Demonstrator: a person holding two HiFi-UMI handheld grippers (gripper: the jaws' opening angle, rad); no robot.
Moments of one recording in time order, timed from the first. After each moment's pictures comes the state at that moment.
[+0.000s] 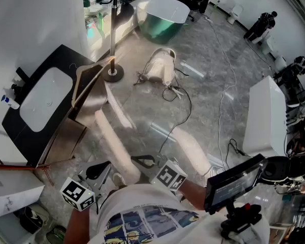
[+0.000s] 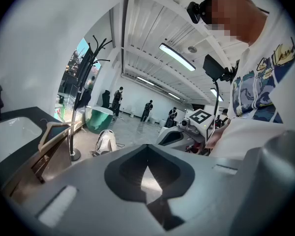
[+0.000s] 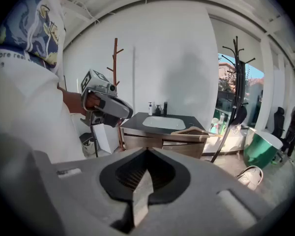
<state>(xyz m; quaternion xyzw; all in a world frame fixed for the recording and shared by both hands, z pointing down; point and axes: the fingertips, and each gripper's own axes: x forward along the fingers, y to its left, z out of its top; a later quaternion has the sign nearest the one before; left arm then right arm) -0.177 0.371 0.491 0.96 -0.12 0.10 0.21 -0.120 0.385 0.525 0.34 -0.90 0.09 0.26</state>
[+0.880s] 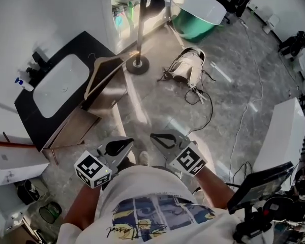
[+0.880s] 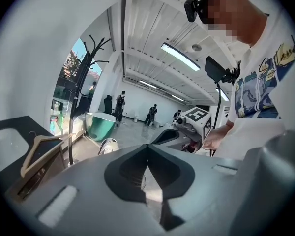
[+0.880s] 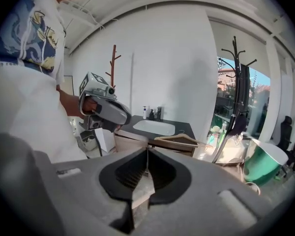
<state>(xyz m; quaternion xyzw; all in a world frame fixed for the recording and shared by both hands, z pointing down) -0.064 0.283 0.472 0.97 -0.15 0.08 0.18 -0.019 0.279 0.505 0.31 -0.92 0.05 0.24</state>
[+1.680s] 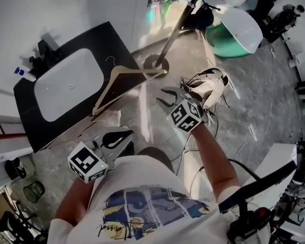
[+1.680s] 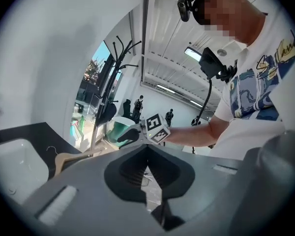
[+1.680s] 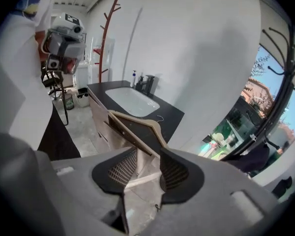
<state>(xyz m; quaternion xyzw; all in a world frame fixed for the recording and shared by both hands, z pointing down) -0.093 0.059 0.474 0.94 -0.24 0.06 0.22 -0.009 -0.081 0.600 0.21 -0.87 -0.06 0.44</state>
